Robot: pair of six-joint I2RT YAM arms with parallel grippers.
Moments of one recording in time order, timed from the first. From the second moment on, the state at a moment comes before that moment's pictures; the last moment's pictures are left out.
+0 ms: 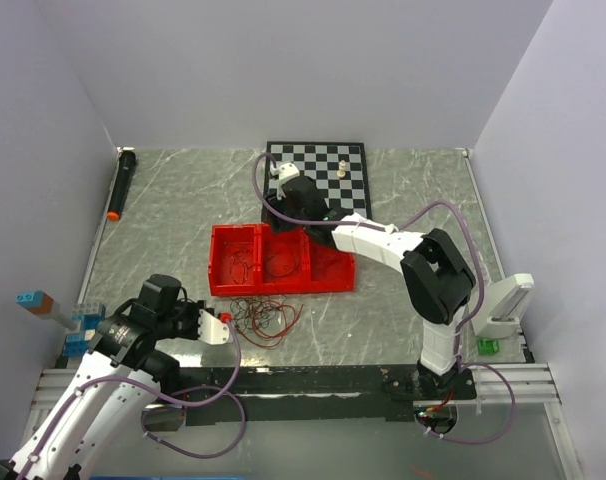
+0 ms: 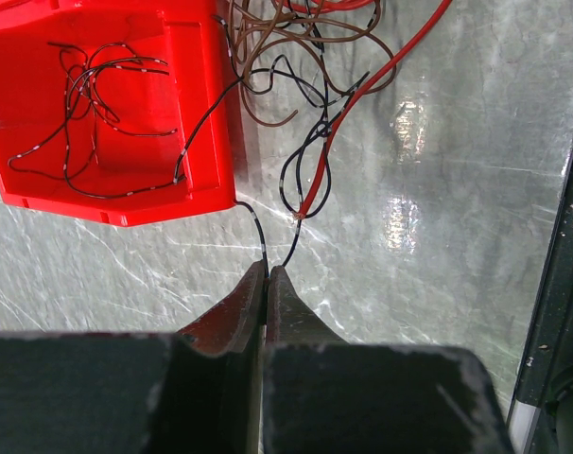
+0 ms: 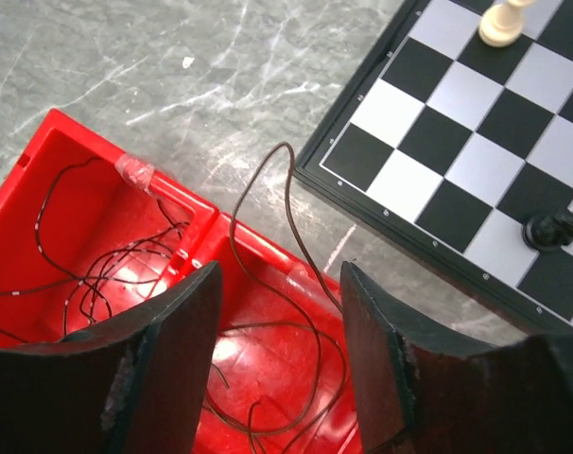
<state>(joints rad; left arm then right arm) -0.44 0.45 0.54 -0.97 0.26 1.19 0.75 1.87 1.36 -0.02 0.08 0.19</state>
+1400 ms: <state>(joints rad) -0.44 0.45 0.54 -0.97 0.26 1.19 0.83 1.84 1.22 0.08 0.12 0.54</state>
